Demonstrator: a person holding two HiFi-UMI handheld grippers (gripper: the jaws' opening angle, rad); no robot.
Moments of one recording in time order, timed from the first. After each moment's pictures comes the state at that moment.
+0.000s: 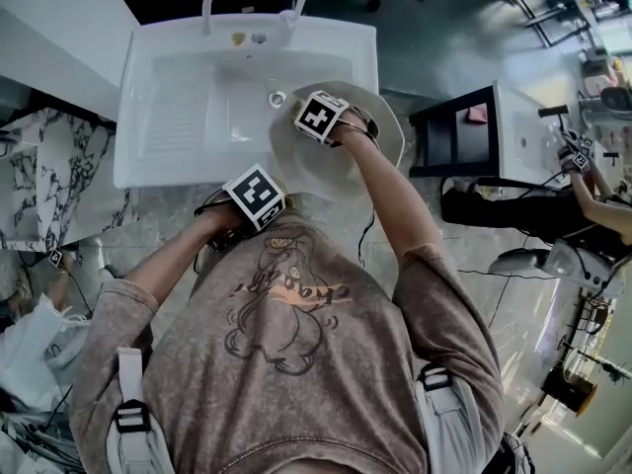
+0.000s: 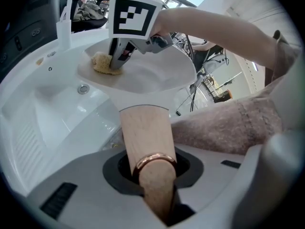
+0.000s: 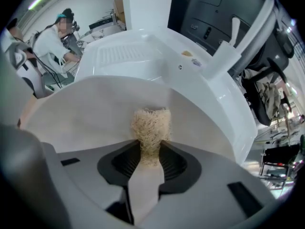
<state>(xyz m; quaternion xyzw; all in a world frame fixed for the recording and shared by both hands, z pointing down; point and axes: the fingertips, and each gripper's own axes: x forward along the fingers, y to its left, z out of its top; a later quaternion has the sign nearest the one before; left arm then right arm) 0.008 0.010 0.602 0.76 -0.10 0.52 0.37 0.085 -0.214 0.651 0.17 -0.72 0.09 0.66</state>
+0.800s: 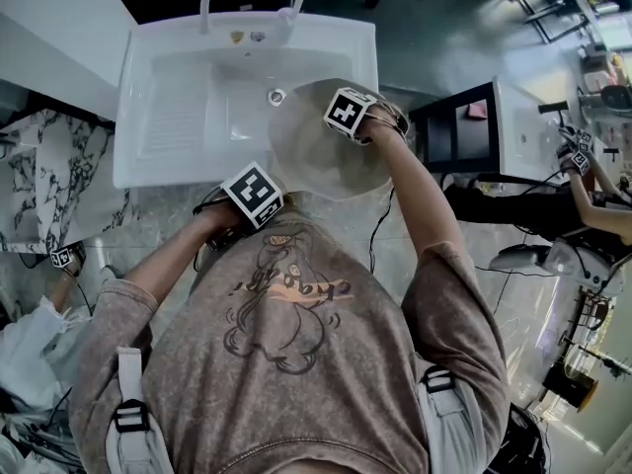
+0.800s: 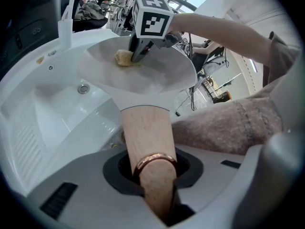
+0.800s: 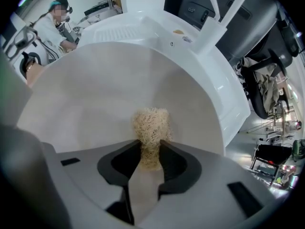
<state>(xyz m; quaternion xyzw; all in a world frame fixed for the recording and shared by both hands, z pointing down) 0.006 0.008 0.602 0.76 -0.10 0.51 0.38 0.170 -0.216 0.646 0.16 -0.66 0.09 0.73</state>
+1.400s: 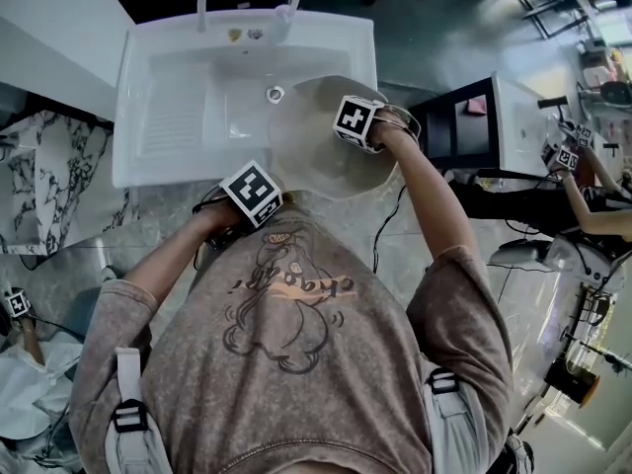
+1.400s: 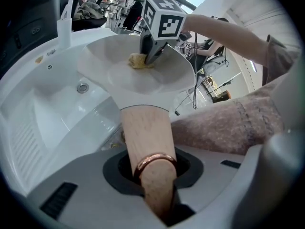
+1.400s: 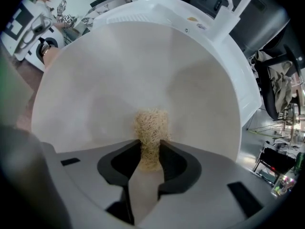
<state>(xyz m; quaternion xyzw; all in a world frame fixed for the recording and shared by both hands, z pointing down) 0.005 0.011 0.602 0.76 -0.10 0.52 0.38 0.193 -0.167 0.641 0.08 -0.64 0.13 0.76</state>
